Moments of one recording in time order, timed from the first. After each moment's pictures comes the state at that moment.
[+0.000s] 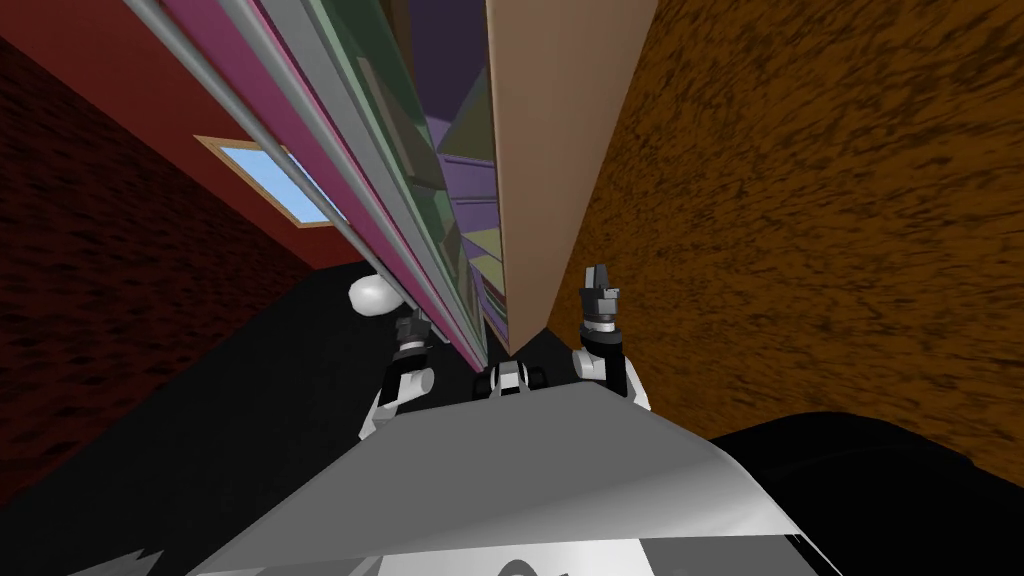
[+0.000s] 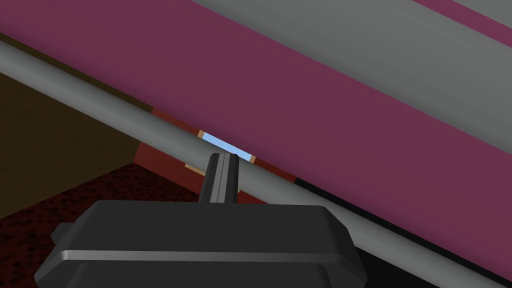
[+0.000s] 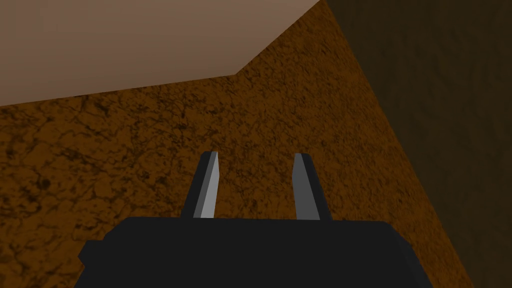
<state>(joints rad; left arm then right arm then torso) 0.34 0.13 0.11 -1.83 0.27 -0.31 0.20 0.49 0.01 -0.02 -2.29 0.11 -0.61 0.06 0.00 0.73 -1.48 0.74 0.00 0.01</state>
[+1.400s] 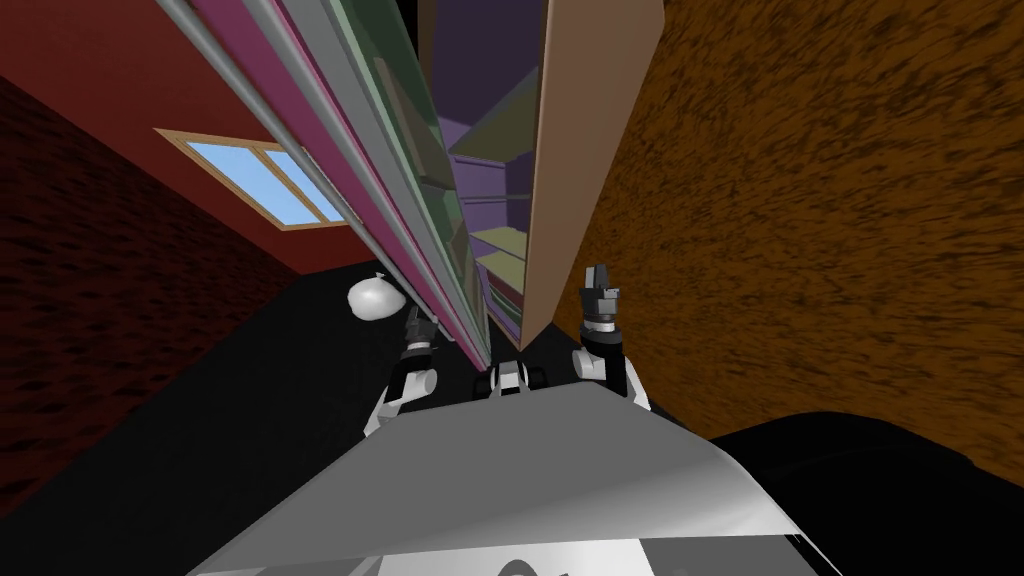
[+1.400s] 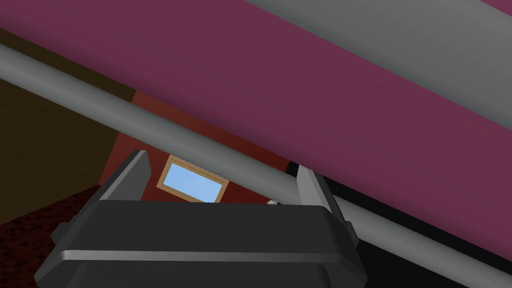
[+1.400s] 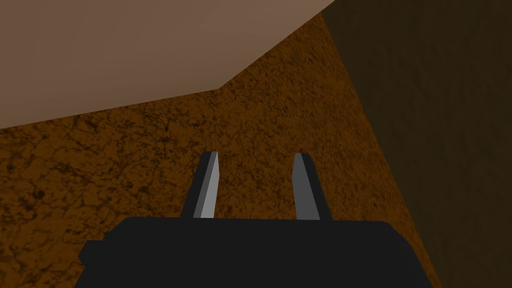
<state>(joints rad) 0.33 0.17 0.06 -1.78 0.28 -0.30 0.24 0.50 0.01 -0.02 -2.29 0.11 -0.61 0.06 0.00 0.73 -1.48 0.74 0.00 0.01</state>
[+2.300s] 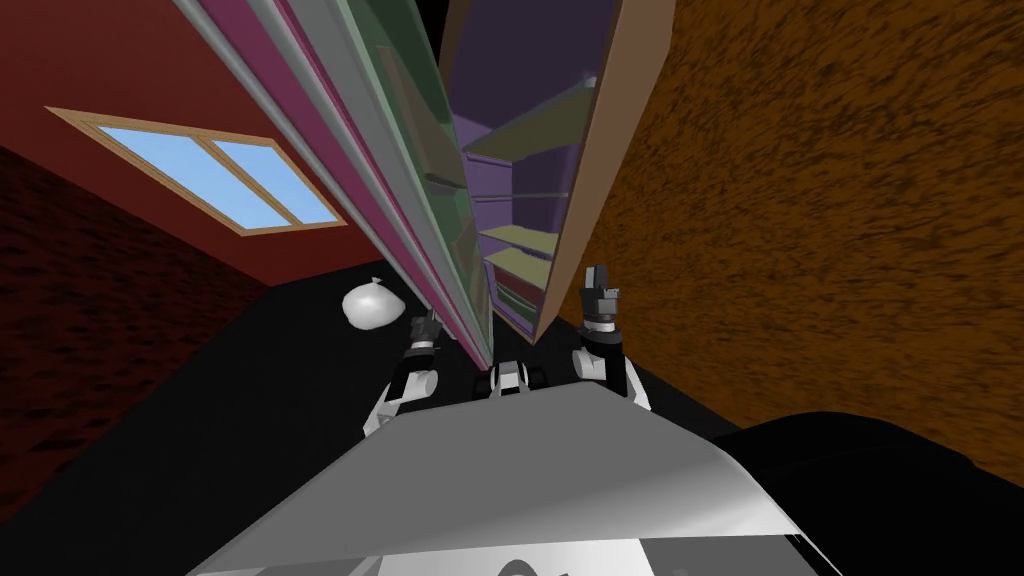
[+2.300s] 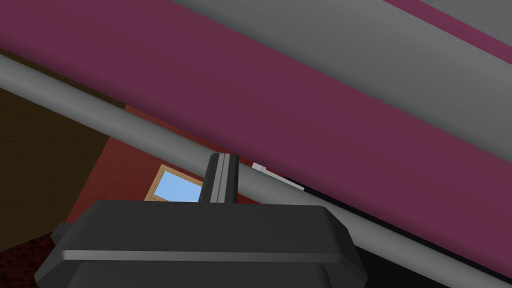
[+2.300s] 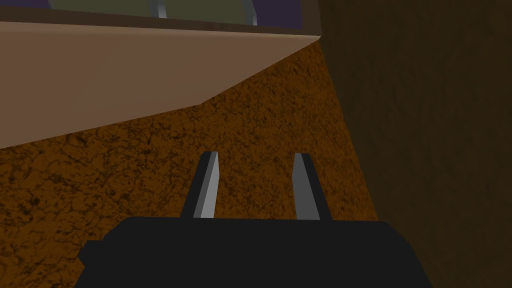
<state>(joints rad) 0.33 0.24 -0.01 -1.78 0.28 -0.31 0.28 0.50 0.01 -0.02 -2.29 0.11 -0.61 0.06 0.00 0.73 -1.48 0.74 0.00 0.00</state>
